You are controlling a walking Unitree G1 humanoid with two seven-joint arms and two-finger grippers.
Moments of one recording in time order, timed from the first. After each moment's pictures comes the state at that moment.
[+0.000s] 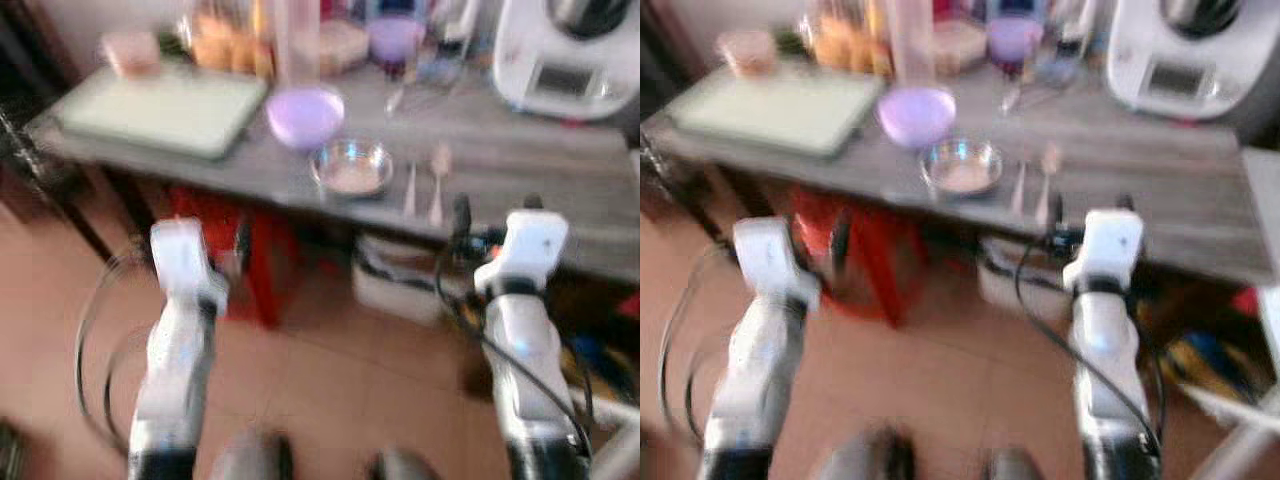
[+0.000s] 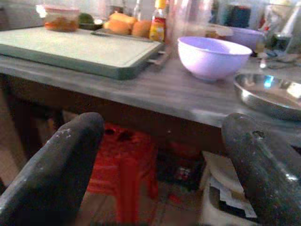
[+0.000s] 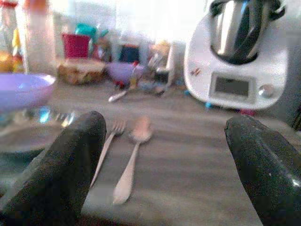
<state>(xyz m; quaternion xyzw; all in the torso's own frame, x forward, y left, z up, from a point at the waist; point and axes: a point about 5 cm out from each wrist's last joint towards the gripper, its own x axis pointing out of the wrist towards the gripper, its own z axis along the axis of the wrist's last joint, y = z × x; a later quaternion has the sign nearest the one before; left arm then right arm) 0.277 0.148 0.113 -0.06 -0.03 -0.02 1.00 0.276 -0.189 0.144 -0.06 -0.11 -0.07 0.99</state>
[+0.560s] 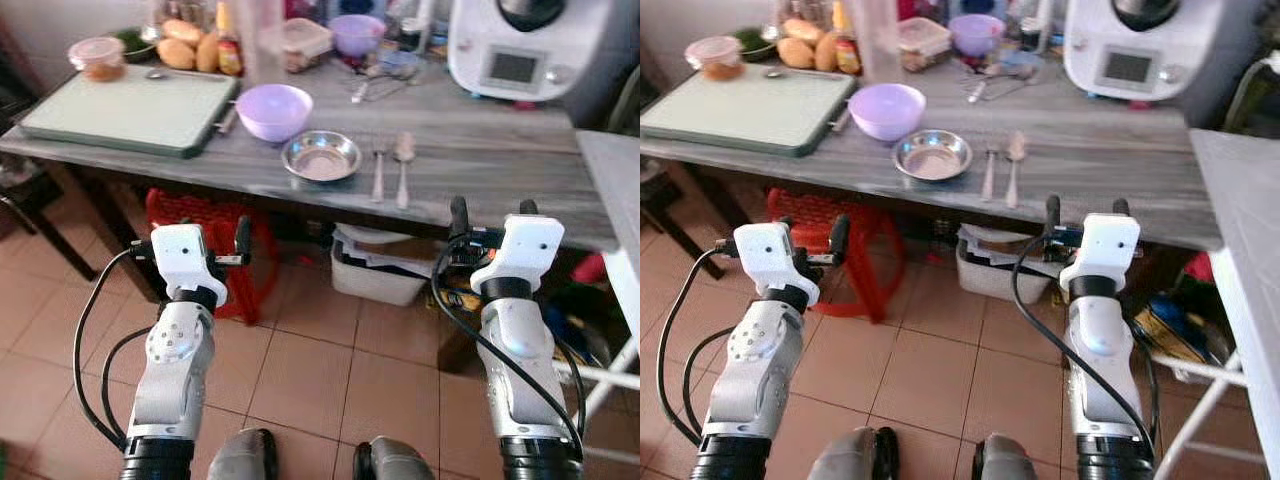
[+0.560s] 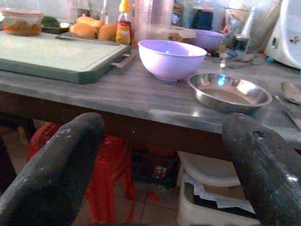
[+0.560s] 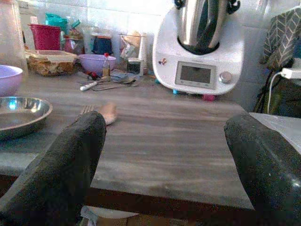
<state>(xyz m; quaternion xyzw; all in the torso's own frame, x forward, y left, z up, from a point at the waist) 0.279 0.145 0.117 -0.06 -0.03 -0.03 1.00 0.278 -0.190 0.144 -0.05 -0.10 -0.07 0.99</state>
